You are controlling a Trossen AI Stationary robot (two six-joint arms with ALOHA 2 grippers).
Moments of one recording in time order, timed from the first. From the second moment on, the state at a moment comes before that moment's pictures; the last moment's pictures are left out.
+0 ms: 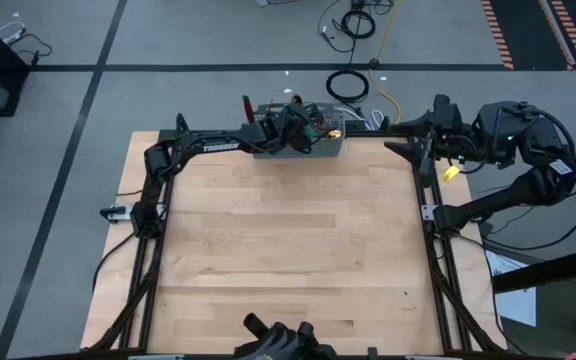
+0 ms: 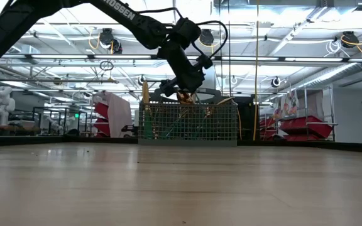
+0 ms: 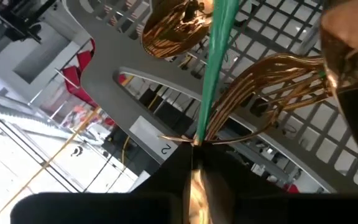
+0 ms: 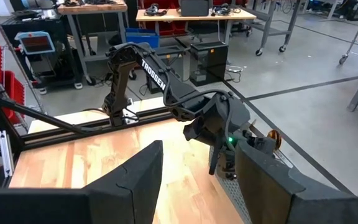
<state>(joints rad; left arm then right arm) 0.43 2.07 1.66 -0.08 -0.61 2.10 0.04 1.07 1.77 -0.98 0.36 0.15</state>
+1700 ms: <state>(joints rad) 0.39 2.01 1.66 -0.21 -0.57 1.76 0.04 1.11 1.77 -0.99 0.29 0.14</state>
